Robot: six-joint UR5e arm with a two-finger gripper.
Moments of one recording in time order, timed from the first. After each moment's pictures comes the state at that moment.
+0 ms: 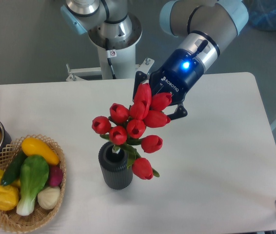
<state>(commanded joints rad) 2.69 -1.80 -1.61 -0.83 0.28 0.80</state>
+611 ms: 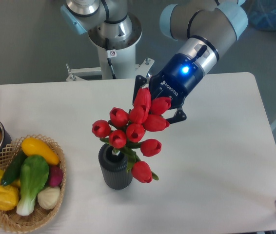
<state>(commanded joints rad) 2.69 -1.81 -1.65 -0.83 0.28 0.83</state>
